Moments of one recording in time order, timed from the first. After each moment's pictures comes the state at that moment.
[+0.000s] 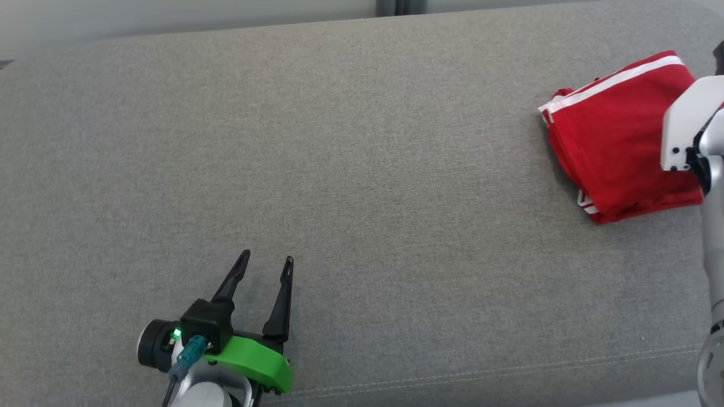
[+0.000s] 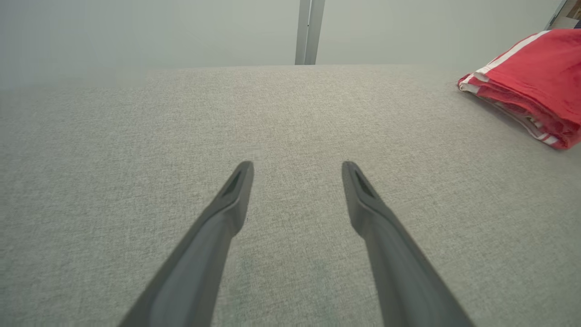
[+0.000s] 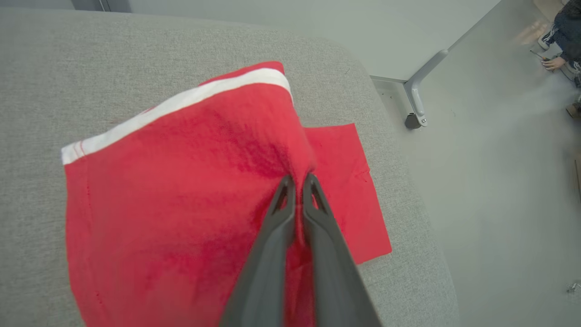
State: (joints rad) left arm -0.14 0.14 -0.38 0.29 -0.30 0.00 -0.26; right arm -0.92 -0.23 -0.38 0.89 -0.39 0.13 0.38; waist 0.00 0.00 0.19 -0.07
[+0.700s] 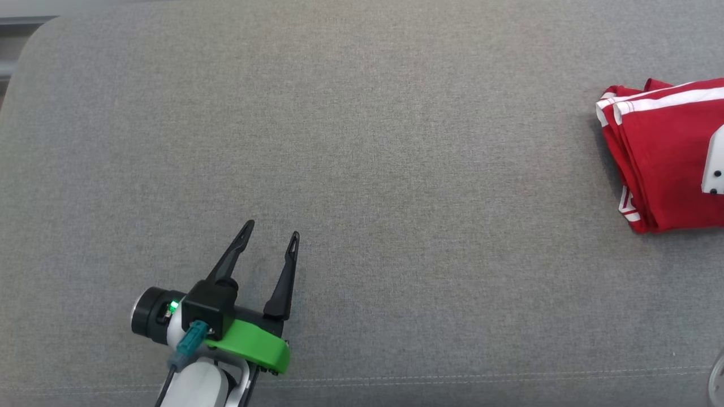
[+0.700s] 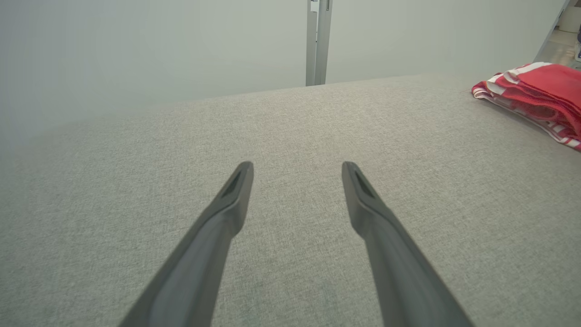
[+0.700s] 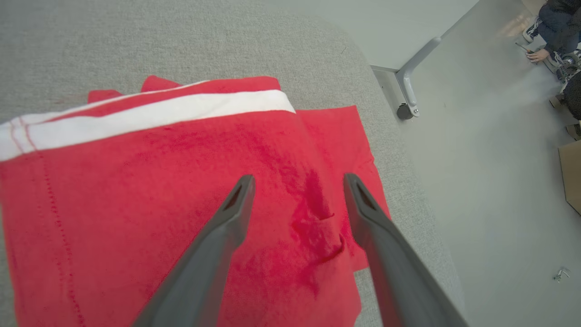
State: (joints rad) left arm -0.20 0.17 -0.40 0.23 -0.23 -0.02 -0.26; right arm -0.88 -0.27 -0.60 0.88 -0.56 0.13 0.31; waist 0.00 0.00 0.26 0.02
